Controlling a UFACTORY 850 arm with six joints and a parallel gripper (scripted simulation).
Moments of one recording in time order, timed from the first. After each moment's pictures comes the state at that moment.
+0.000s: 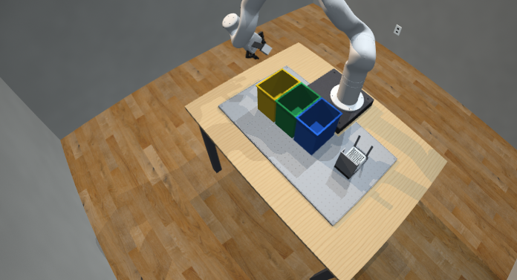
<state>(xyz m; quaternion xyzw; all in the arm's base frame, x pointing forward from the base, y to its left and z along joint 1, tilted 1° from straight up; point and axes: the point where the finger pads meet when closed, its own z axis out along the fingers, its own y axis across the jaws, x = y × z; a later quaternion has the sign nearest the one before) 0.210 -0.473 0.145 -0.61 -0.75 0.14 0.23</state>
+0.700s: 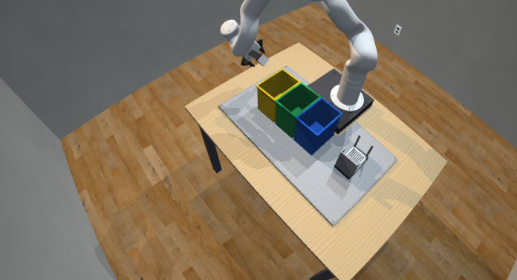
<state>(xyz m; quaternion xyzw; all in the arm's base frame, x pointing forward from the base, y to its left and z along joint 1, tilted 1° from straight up) 0.269 -0.431 0.153 -0.66 -0.71 0.16 0.19</state>
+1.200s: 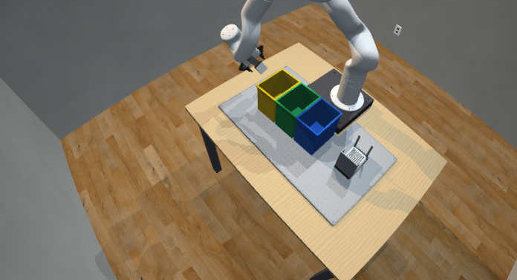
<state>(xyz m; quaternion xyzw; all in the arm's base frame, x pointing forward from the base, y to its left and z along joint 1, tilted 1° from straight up) 0.305 -0.398 0.159 -0.69 -0.69 0.17 0.16</state>
